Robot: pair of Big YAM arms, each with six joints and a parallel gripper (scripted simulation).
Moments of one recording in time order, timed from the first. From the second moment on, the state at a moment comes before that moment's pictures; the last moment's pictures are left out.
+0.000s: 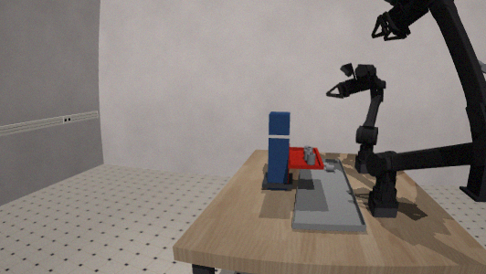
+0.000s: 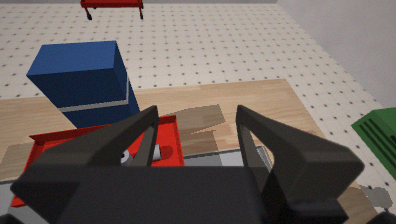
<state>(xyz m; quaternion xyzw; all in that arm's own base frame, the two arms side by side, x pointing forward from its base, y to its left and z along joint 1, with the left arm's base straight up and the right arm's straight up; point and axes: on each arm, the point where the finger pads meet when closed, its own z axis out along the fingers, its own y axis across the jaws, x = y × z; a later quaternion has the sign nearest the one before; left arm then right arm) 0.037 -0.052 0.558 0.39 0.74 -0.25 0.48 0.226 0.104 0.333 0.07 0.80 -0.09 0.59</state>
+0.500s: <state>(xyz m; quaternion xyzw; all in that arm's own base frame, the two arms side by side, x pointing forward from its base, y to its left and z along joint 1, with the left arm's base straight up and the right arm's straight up) 0.037 -0.052 0.558 0.39 0.74 -0.25 0.48 0.238 0.040 0.353 0.11 0.79 -0.12 0.59</state>
